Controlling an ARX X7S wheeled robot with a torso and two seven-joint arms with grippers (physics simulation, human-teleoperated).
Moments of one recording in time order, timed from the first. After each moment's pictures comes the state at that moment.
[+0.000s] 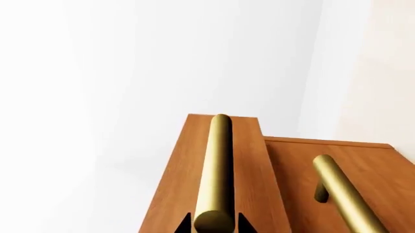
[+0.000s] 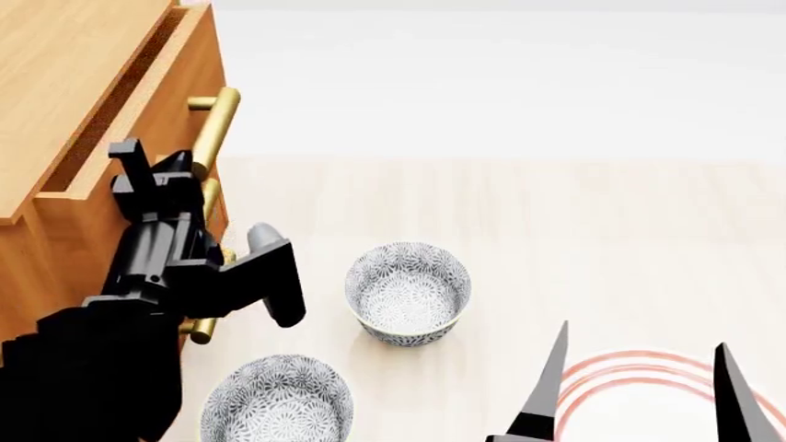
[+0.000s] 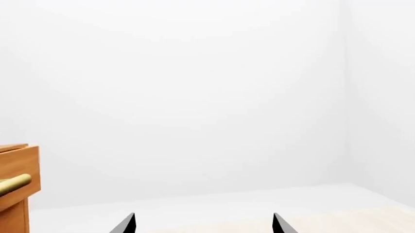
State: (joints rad) left arm -1.44 -0.27 1.83 -0.34 -0.51 -0.94 -0.71; right arm -0.08 0.41 -0.13 -0.81 0.33 0.30 0.53
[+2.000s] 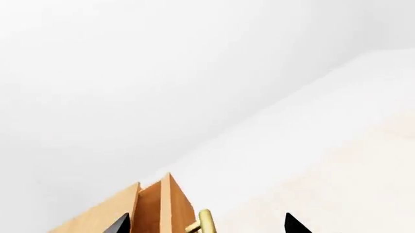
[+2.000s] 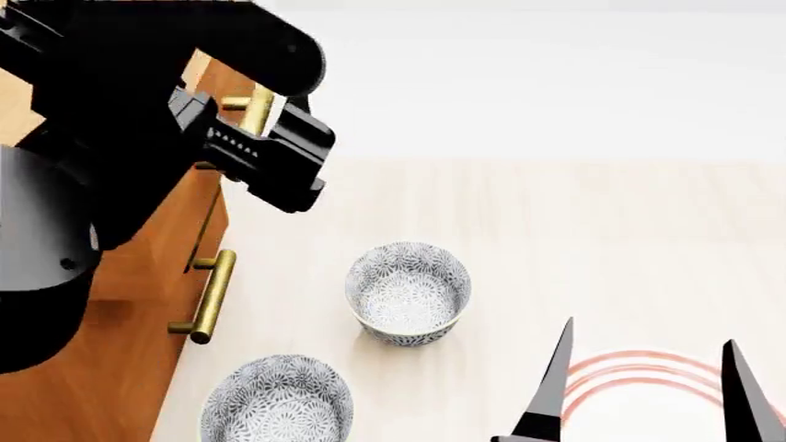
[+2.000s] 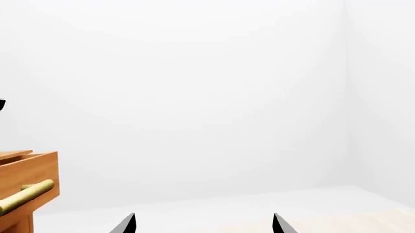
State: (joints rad) left arm -1.54 -0.41 0.91 0.22 -1.36 -1.06 -0.94; right arm -0.08 0.45 -0.13 -0.84 0.37 0.30 0.56
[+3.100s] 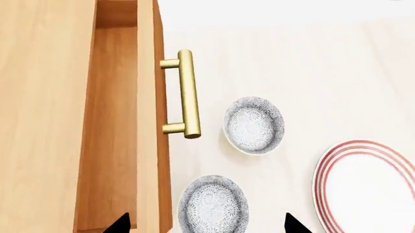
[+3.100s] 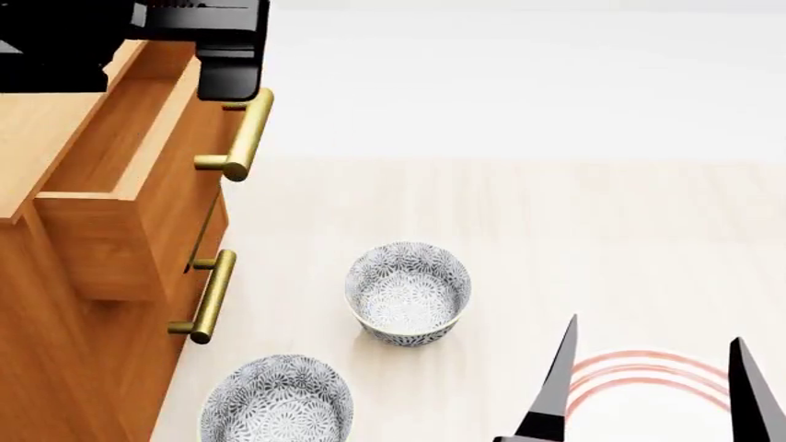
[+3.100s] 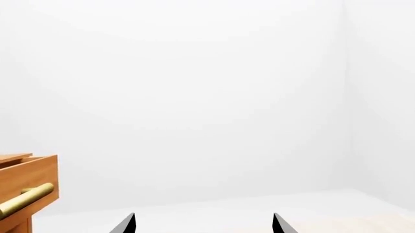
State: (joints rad) left arm -2.07 -0.10 1.03 -1.22 -2.24 -1.42 -1.12; right arm -0.08 0.47 -0.13 -0.86 0.38 0.30 0.58
